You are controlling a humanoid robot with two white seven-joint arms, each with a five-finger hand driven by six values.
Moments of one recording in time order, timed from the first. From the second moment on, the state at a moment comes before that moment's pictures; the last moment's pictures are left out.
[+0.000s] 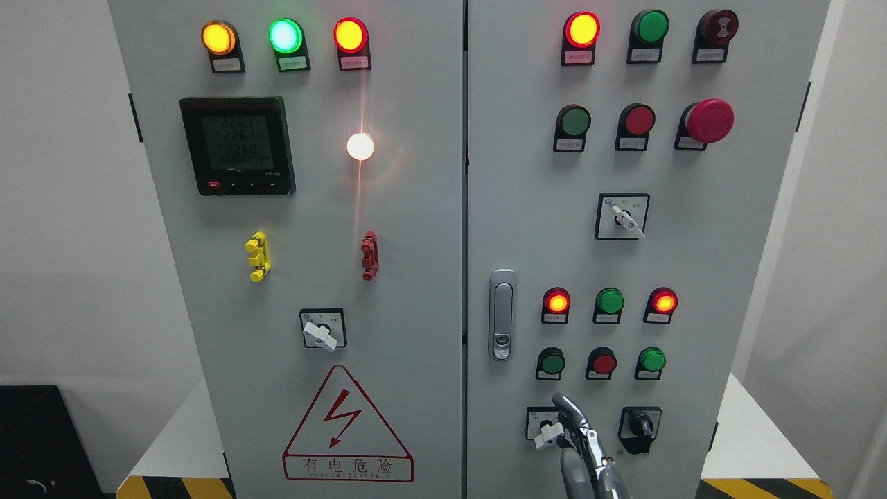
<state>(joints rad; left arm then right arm) 0.00 -0.10 -0.14 -0.05 0.14 -0.06 -0.06 0.04 0.13 0.24 -2.07 0.11 0.09 -0.04</state>
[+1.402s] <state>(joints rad) 0.00 -0.10 -0.14 -0.05 0.14 -0.06 -0.06 -0.06 0.13 0.25 -2.03 0.59 0.08 -0.10</state>
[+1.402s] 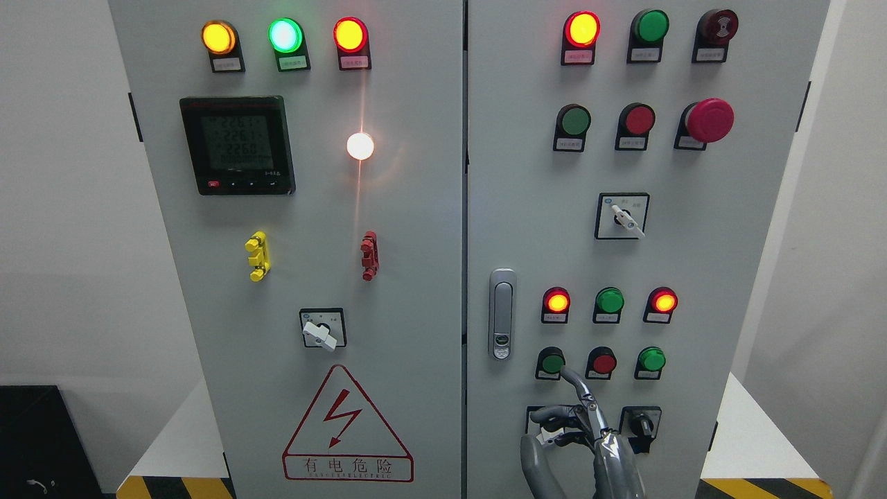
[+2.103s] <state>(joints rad) 0.00 -0.10 -0.14 -0.05 0.14 -0.06 -0.06 -0.13 0.13 0.28 -1.94 0.97 0.07 -0.16</state>
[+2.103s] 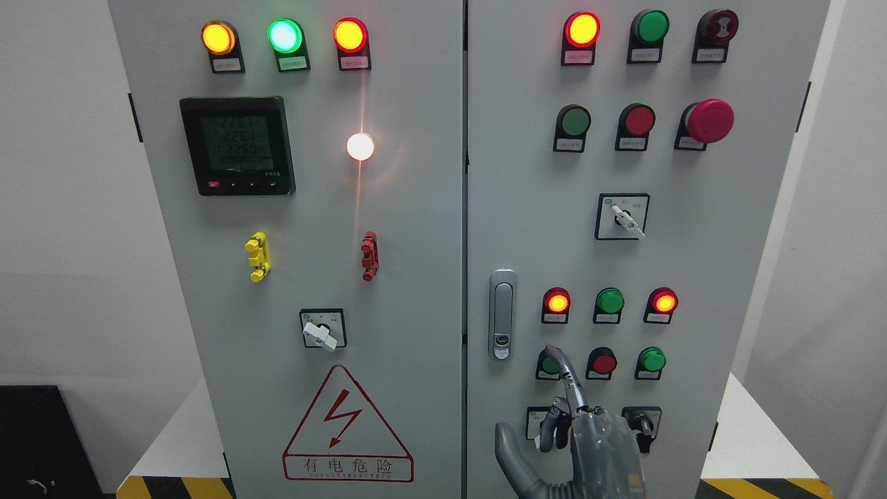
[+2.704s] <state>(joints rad) 0.00 -0.10 -0.14 -0.05 0.14 -0.06 -0.06 -0.18 0.13 0.30 -1.90 1.21 0.06 -0.17</state>
